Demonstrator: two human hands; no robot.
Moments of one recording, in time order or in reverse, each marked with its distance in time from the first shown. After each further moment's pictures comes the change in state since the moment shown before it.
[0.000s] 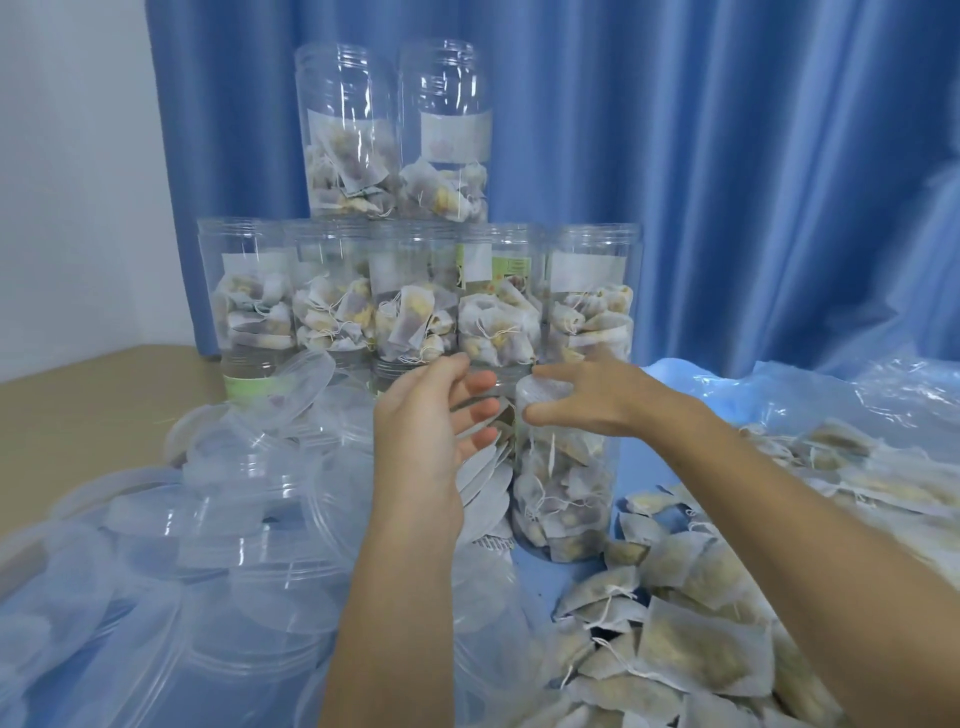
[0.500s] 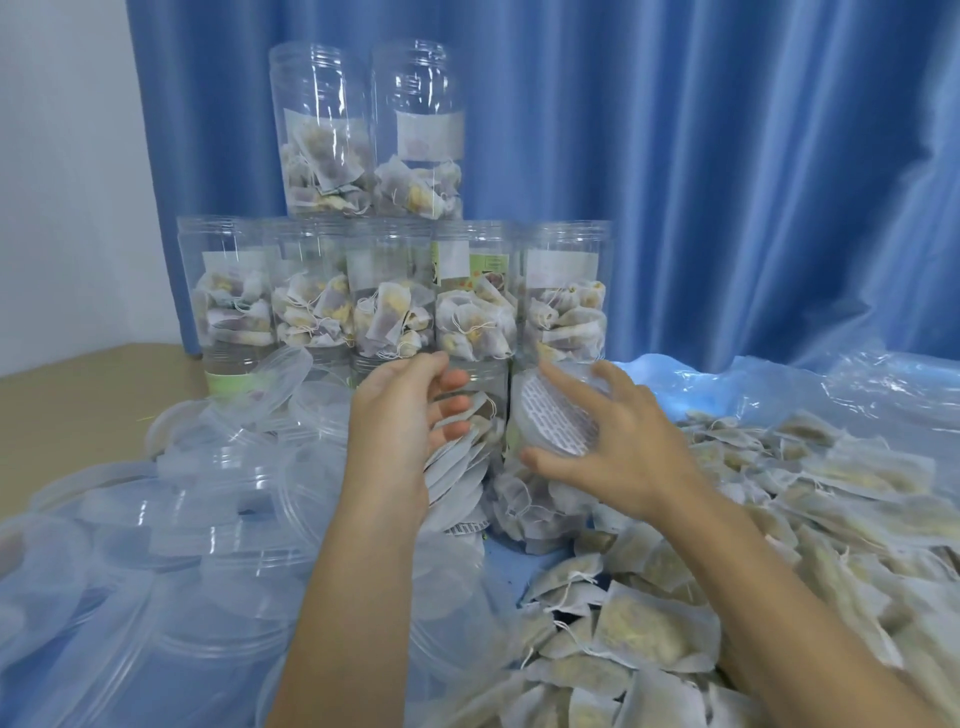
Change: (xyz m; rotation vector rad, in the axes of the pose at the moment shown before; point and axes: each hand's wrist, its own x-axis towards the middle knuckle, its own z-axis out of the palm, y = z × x) left_hand -0.006 -0.002 0.008 0.094 0.013 0.013; right_hand -0.074 0.019 0.025 0.061 0.330 -0.095
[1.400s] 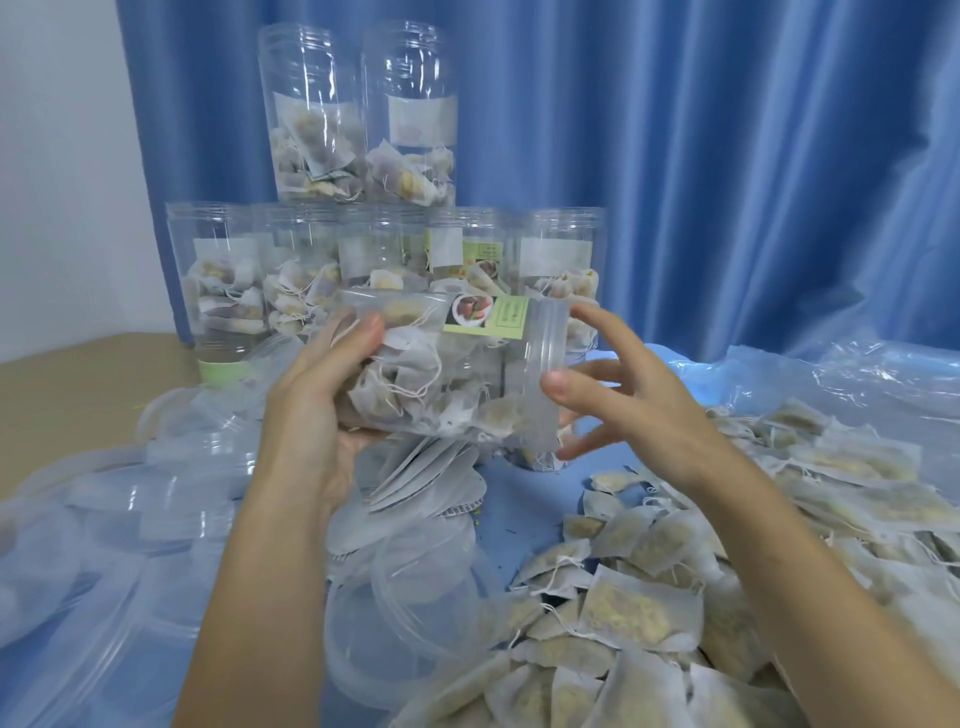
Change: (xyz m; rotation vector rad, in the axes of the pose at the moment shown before) left_hand 0.015 0.004 -0.043 0.040 -0.071 0.108; right_hand -0.011 -0.010 -0.036 0.921 -0.051 -0.068
